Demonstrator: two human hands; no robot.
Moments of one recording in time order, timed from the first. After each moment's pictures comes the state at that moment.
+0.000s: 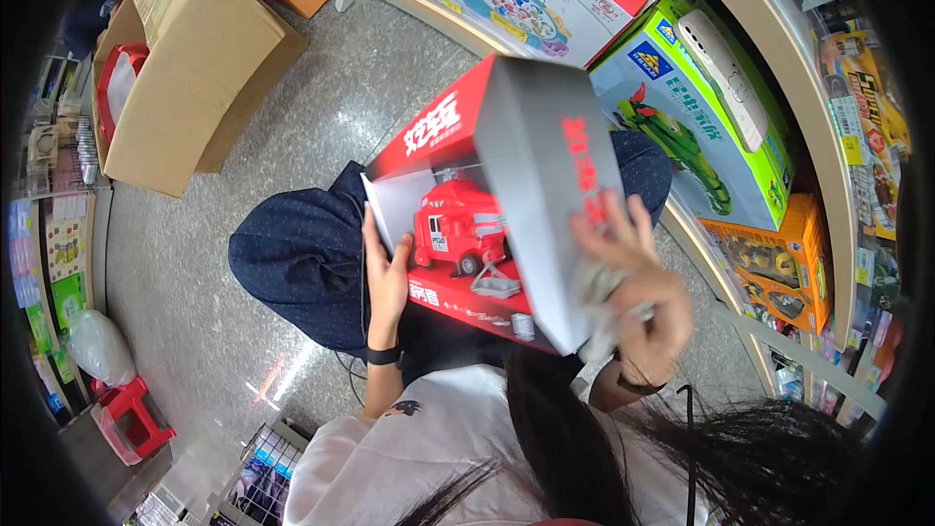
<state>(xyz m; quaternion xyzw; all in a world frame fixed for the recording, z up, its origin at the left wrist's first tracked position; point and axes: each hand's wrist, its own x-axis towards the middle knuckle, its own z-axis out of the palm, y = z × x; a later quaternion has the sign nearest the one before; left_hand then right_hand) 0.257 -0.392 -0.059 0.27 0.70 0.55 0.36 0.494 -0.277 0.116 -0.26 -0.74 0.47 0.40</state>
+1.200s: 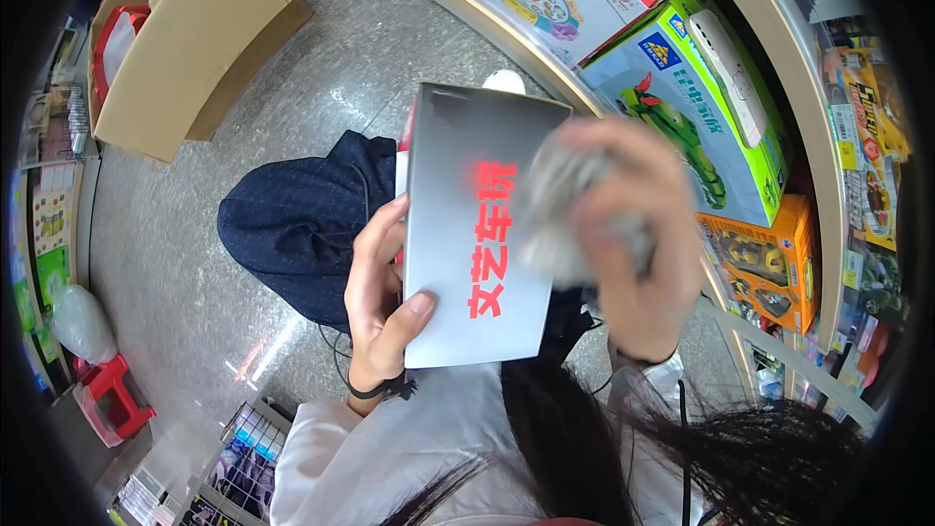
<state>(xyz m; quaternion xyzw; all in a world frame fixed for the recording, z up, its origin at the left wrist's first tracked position) 0.287 -0.398 0.097 0.29 0.50 0.67 0.47 0.444 -0.259 0.158 -0.25 -0.81 0.38 0.37</state>
